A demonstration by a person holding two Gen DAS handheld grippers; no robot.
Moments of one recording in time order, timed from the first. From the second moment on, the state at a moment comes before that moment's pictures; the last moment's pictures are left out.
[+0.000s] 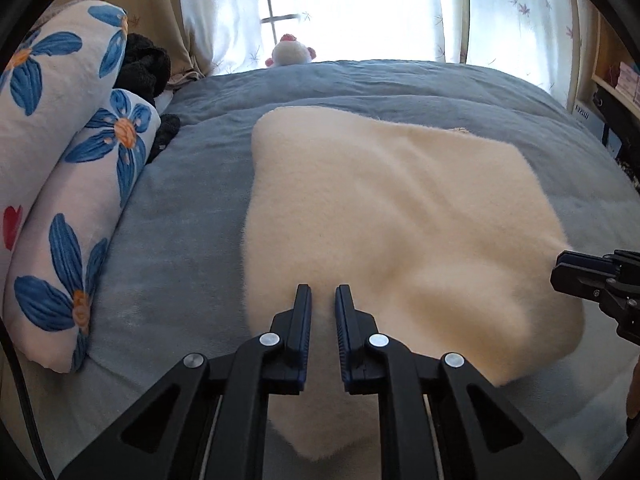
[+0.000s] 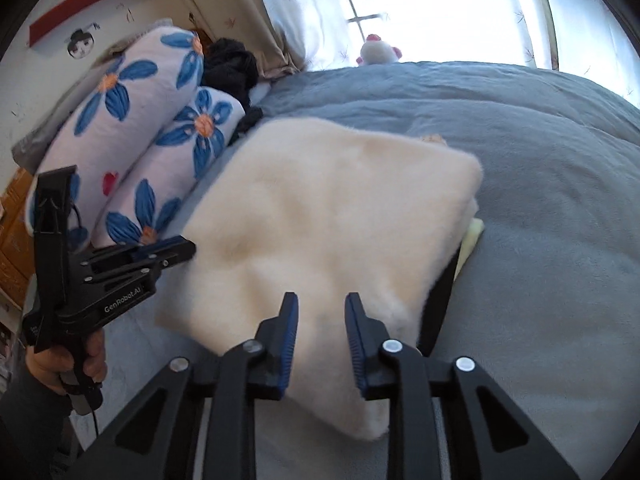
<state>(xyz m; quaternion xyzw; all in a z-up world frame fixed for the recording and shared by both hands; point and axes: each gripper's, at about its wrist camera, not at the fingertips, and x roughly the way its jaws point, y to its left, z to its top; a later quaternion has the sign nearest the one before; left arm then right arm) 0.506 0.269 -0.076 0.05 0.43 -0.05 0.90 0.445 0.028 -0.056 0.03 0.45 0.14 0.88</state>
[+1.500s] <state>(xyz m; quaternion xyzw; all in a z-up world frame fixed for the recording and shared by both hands) 0.165 0.129 0.162 0.05 0.38 -0.11 0.92 0.088 -0.090 0.189 -0.01 0.39 0.07 0.92</state>
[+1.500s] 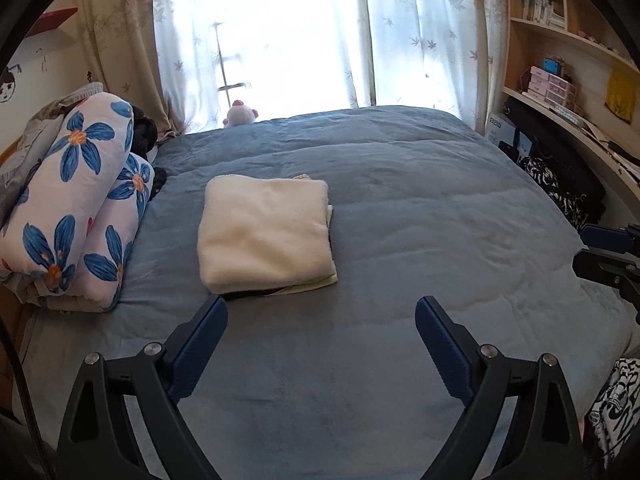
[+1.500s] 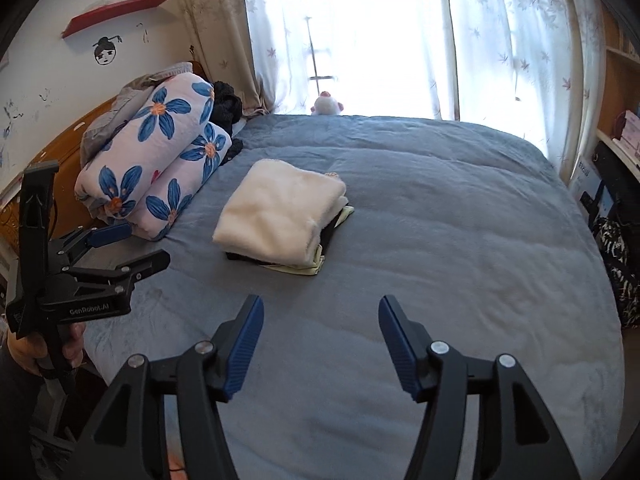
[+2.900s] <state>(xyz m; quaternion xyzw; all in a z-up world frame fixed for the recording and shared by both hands) 0.030 0.024 0.019 -0.01 0.43 -0.06 0.90 -0.020 -0.132 0.029 0.01 0.39 -0.07 0.92</state>
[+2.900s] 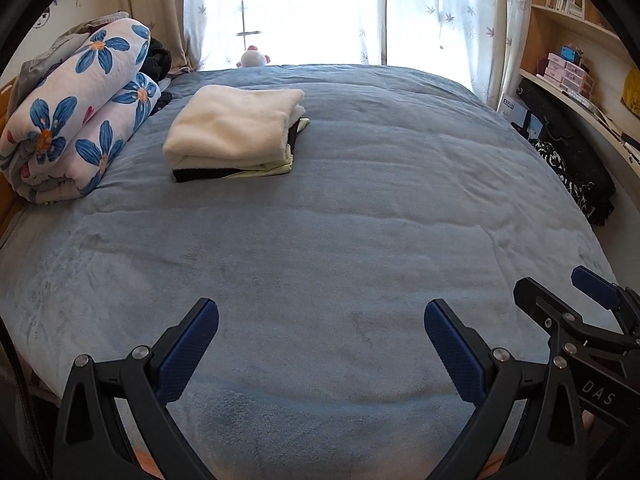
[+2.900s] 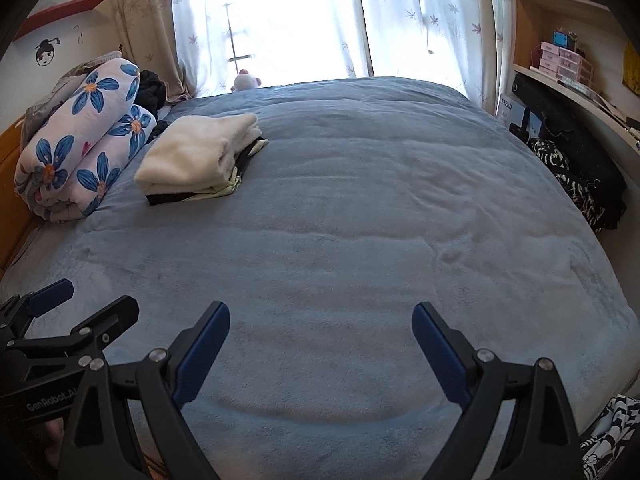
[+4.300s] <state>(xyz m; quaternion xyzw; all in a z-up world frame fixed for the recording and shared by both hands) 0.033 0.024 0.017 -0.02 0.44 -0.06 0.90 -0.017 -0.133 0.022 0.03 0.40 -0.07 0.91</state>
